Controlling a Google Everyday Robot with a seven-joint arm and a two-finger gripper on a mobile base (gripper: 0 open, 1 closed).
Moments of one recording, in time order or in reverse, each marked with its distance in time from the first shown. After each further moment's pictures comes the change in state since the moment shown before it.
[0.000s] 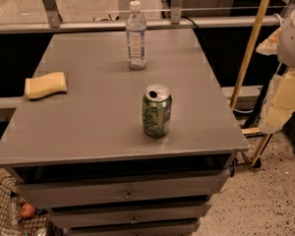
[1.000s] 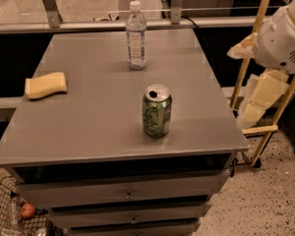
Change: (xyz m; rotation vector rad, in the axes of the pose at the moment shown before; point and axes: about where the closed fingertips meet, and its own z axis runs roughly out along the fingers) arm -0.036 -0.007 0.029 -0.089 -0.205 -0.082
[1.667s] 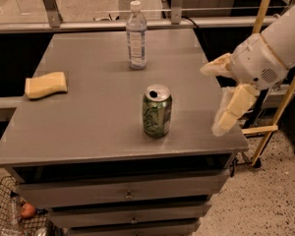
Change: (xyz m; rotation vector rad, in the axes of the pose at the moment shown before) arm -0.024 0.002 0.058 -0.153 -0.250 -0.022
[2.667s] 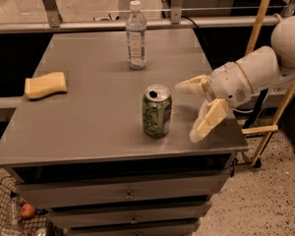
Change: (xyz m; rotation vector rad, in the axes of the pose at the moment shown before) arm -0.010 -0.005 0.068 -0.183 -0.340 0.041
